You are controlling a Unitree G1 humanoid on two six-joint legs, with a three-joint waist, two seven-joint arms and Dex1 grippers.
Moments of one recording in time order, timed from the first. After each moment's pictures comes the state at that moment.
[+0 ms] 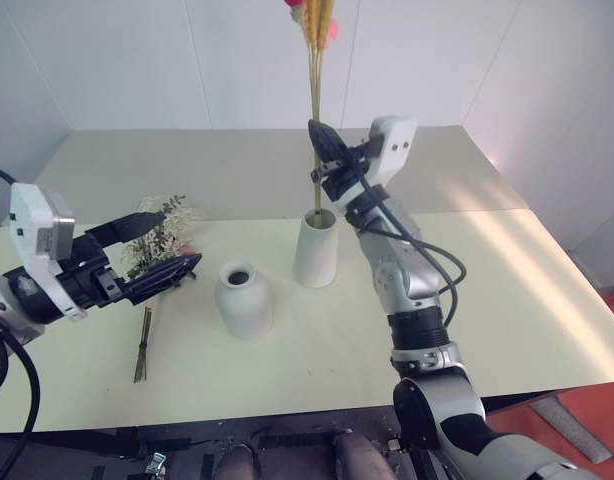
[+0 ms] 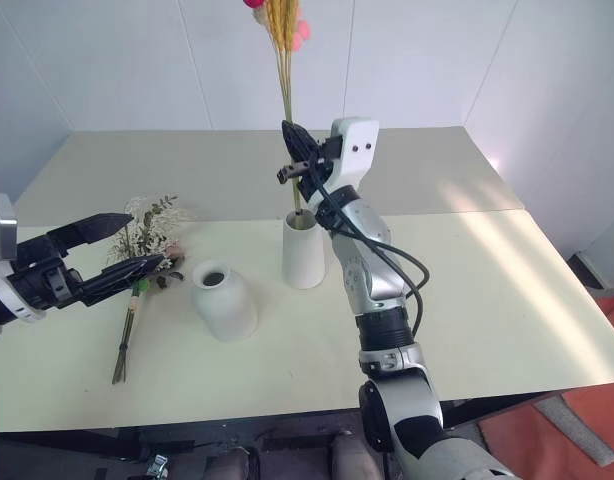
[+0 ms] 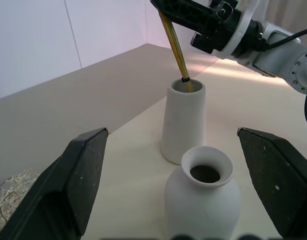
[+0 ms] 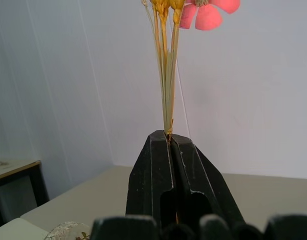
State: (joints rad) left arm -0.08 0.94 0.63 -0.54 -0.98 0.72 -0.75; right arm -0.86 0.05 -0.07 0.22 0.31 0.06 0.34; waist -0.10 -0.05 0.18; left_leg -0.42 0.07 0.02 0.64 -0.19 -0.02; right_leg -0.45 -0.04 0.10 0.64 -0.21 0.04
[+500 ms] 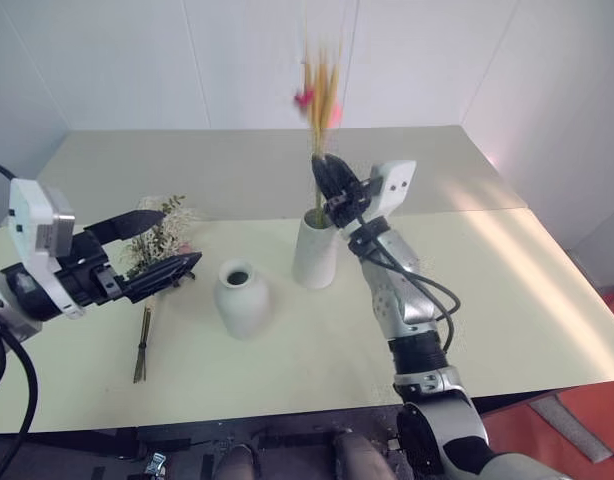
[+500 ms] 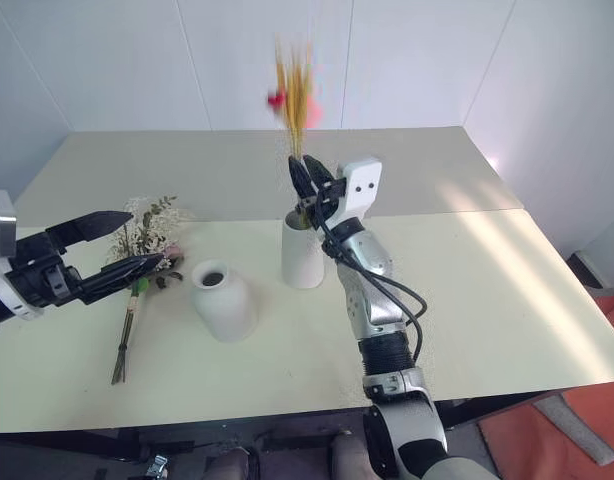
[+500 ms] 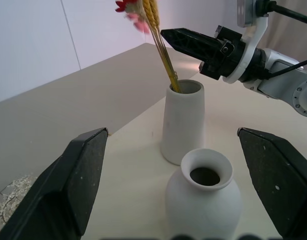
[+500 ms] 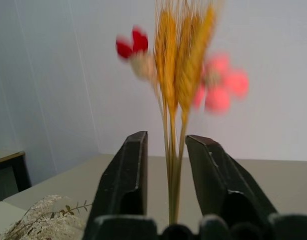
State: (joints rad) left arm -0.10 0.96 0.62 -0.54 -0.98 0.73 -0.76; right arm -0.72 0.04 -0.04 0.19 0.28 -0.03 0.35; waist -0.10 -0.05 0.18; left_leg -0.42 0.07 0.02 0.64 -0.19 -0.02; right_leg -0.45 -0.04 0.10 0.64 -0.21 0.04
